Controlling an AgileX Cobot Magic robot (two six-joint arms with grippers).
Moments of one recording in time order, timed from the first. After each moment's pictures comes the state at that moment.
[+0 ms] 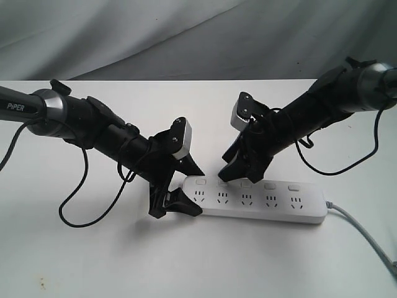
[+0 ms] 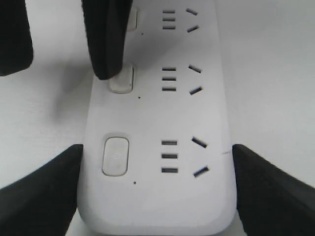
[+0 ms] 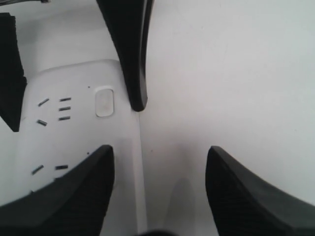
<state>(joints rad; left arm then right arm) -0.24 2.24 -1.31 -1.14 0.88 2.09 0.22 2.20 -1.40 0.96 0.92 -1.73</state>
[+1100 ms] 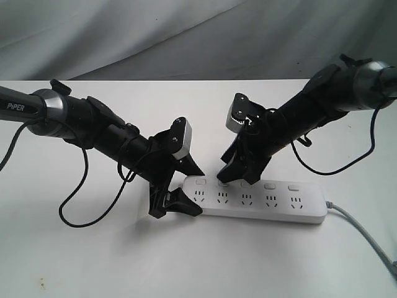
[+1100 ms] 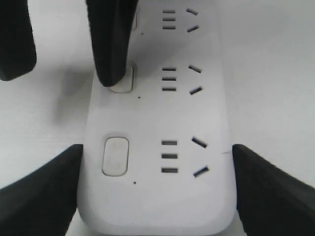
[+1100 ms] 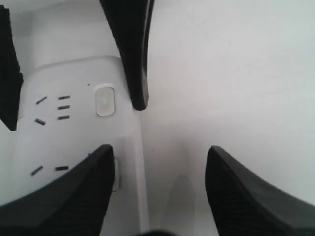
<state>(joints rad) -0.24 2.24 -1.31 -1.14 0.88 2.09 0.25 2.20 -1.40 0.90 0.89 -1.67</state>
